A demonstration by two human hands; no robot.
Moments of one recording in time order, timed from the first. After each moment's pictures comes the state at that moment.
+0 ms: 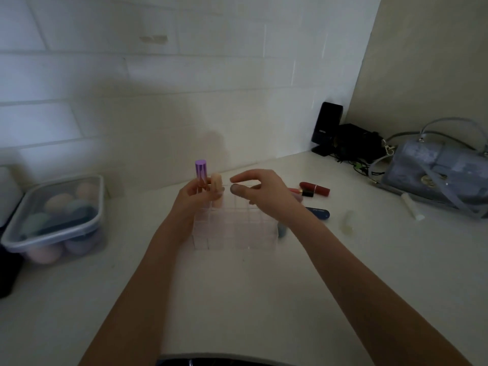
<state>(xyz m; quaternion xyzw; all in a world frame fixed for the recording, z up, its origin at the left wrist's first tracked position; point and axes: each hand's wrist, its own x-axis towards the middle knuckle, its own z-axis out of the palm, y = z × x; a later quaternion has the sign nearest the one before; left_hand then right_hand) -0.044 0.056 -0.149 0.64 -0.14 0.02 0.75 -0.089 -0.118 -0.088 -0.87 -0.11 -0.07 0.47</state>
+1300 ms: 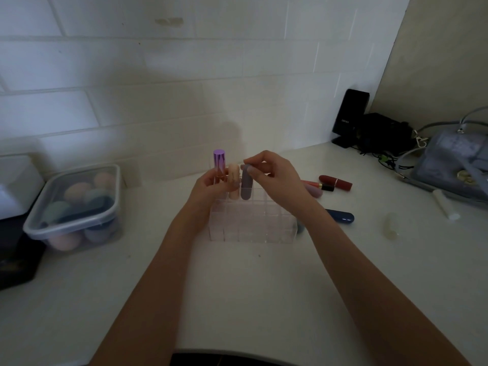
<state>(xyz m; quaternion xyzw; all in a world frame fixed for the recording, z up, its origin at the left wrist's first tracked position) -0.040 0.056 -0.149 0.66 -0.14 0.02 0.74 -0.059 -0.111 -0.106 -0.83 -0.15 -0.16 0.52</state>
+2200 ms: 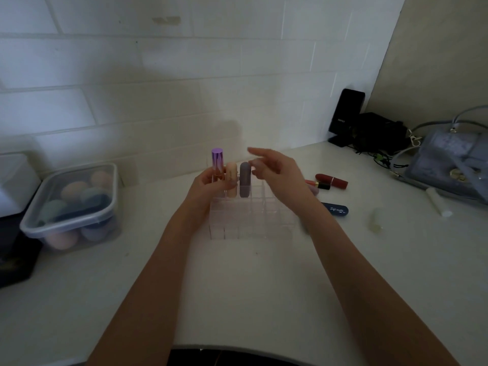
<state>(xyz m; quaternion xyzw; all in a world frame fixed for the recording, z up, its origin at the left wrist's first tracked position) -0.036 0.059 -0.152 0.66 -0.14 0.02 0.74 -0.069 -0.120 -0.101 -0.80 -0.14 -0.13 0.57</state>
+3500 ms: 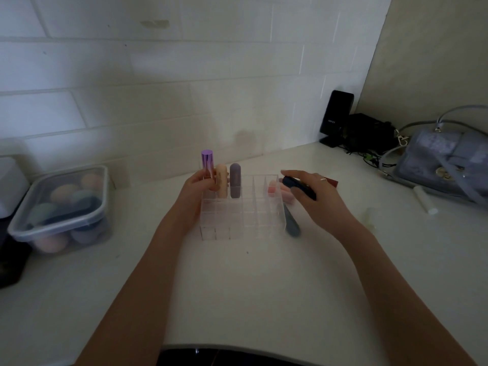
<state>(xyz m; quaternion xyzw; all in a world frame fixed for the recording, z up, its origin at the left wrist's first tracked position) -0.029 0.056 -0.154 0.64 -0.10 0.01 0.76 -0.099 -0.202 -0.130 -0.90 -0.12 -0.18 0.37</state>
